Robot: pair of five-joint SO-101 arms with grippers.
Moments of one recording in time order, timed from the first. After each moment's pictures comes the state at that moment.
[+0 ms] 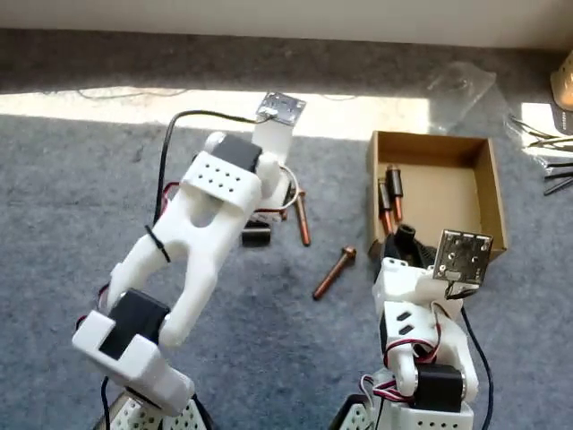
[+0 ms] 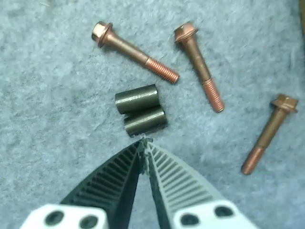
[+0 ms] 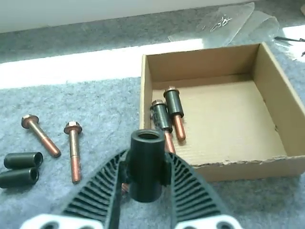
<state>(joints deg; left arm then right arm) 21.0 8.2 -0.9 77.8 15.3 -0.2 -104.8 82.8 56.1 -3.5</state>
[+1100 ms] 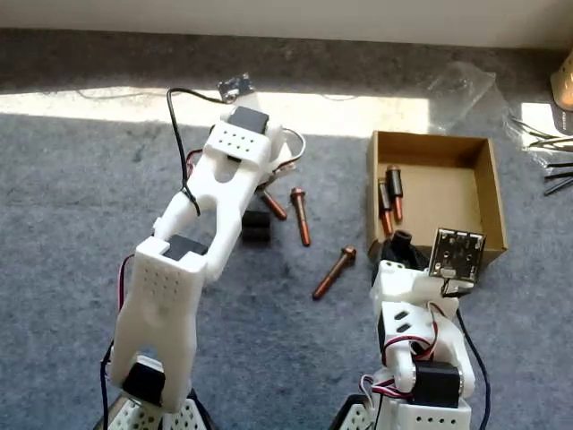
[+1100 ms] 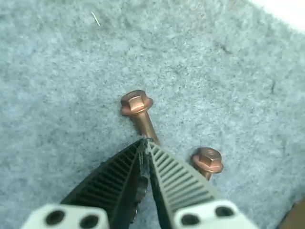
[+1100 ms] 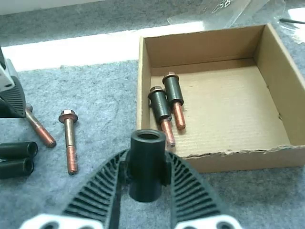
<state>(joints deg) 14.4 41.7 -34.3 77.8 47.4 -0.3 -104.8 84.2 56.1 -3.5</state>
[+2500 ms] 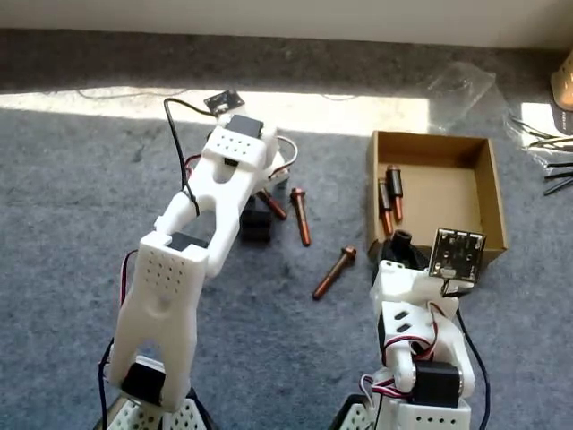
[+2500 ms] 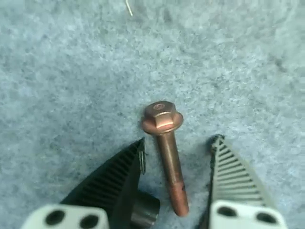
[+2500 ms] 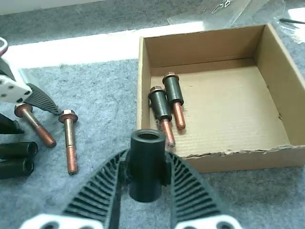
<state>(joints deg) 12.7 47.6 -34.4 76.5 52.7 -0.3 -104.8 84.2 56.1 -3.5</state>
